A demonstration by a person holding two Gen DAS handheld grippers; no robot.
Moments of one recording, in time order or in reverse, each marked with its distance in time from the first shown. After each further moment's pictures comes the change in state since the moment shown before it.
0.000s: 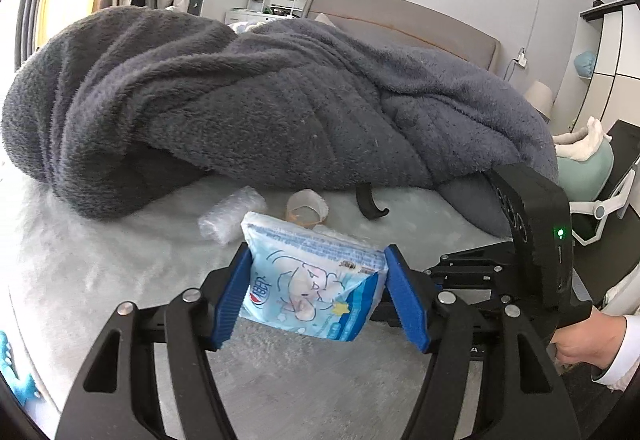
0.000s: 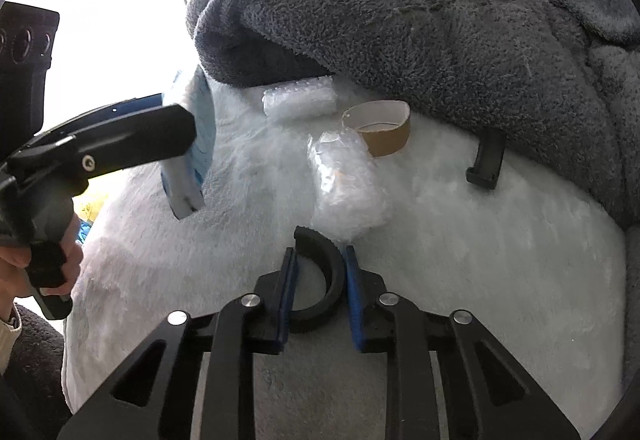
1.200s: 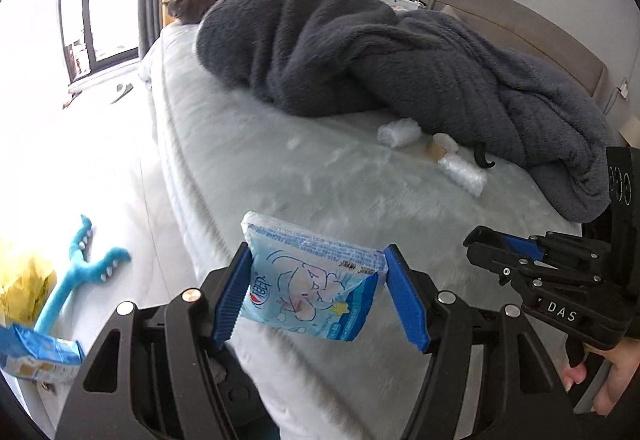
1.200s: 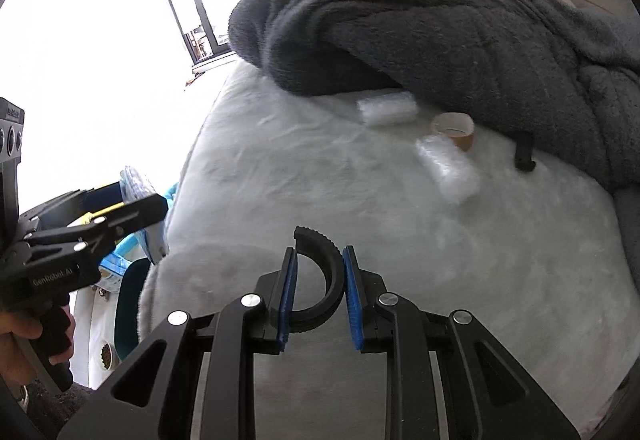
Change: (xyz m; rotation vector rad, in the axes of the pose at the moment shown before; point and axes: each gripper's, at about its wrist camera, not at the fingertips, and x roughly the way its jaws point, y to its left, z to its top) left arm -0.124 0.042 -0.078 -0.235 0.098 0.392; right arm -0.029 0.115 -0.012 0.058 -0.048 -0.056
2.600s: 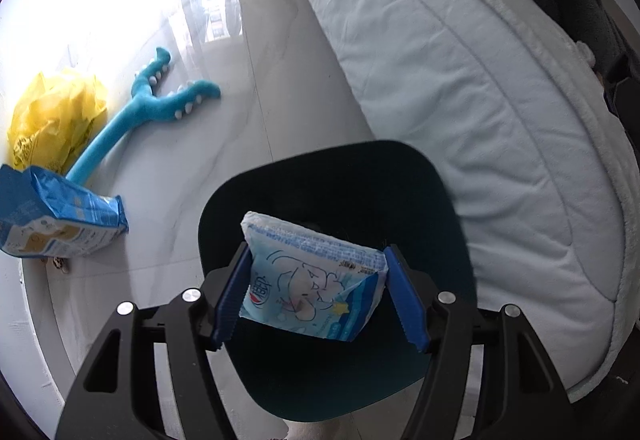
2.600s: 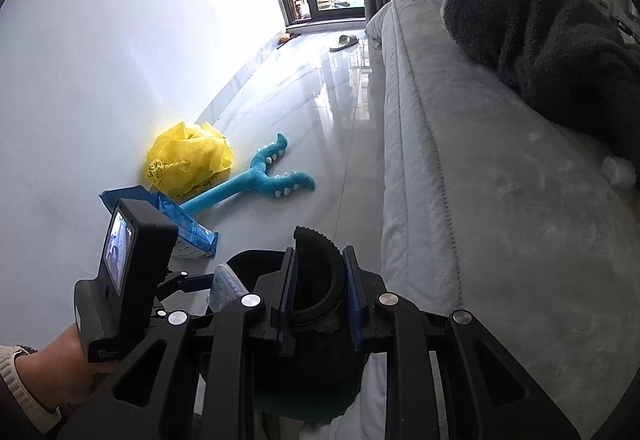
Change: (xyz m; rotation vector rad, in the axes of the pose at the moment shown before) left arm 0.017 0.199 -0.138 -0.268 0.389 0.145; right arm 0.079 0.215 0.007 -0.233 0.104 0.206
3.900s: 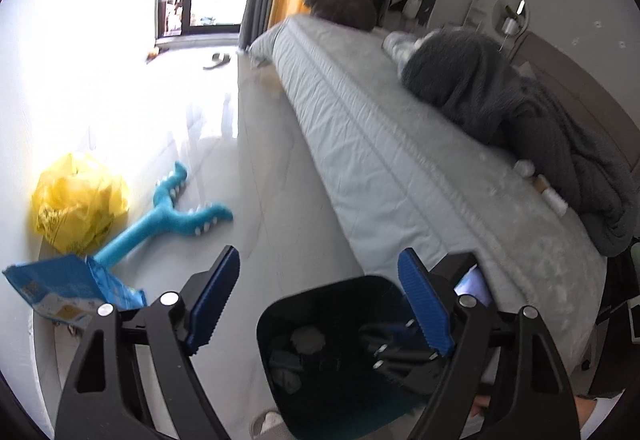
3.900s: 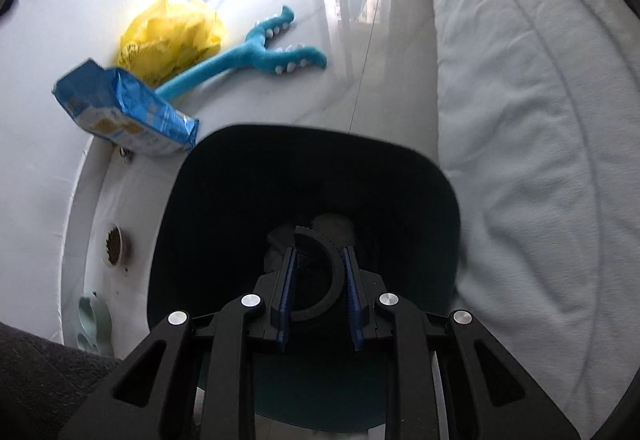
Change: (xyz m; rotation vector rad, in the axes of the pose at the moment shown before) left arm -0.147 0.022 0.026 0.013 -0.472 -0.072; right arm 0.151 0.046 -0.057 -0.097 0.413 -0.042
